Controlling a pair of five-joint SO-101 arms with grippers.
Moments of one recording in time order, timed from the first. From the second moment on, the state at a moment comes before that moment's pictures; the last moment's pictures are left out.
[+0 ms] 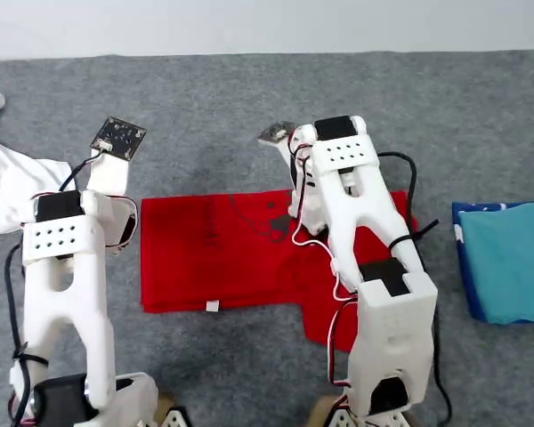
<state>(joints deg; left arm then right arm) -14.2 -16.4 29.0 72.5 -21.4 -16.0 29.4 -22.2 100.3 27.6</state>
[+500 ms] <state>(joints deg) -14.2 -16.4 29.0 72.6 -21.4 -18.0 31.5 -20.4 96.7 27.3</state>
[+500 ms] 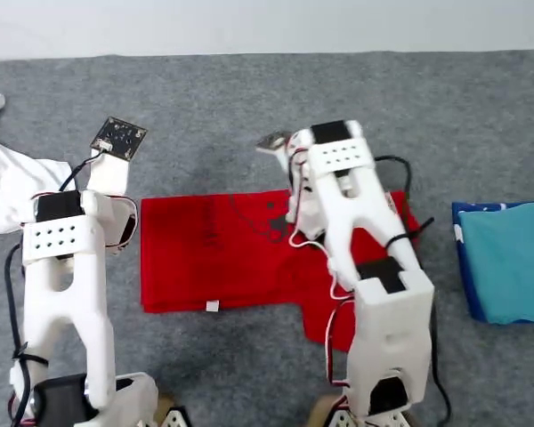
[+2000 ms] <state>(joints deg) -14.2 -16.9 26.3 78.3 -18.8 -1.7 -20.4 46.9 88.8 26.9</state>
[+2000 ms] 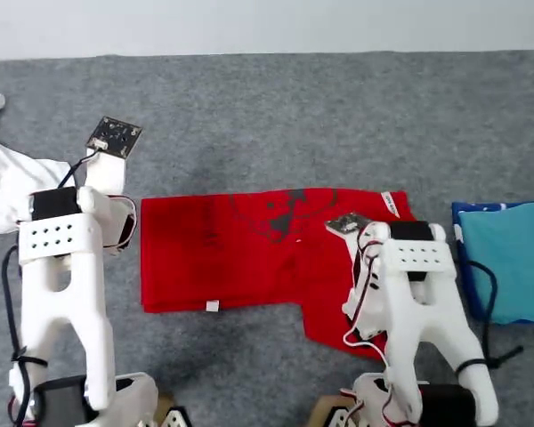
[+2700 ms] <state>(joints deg) -14.2 -16.9 26.3 78.3 -18.8 -1.4 -10.2 54.9 68.7 26.7</state>
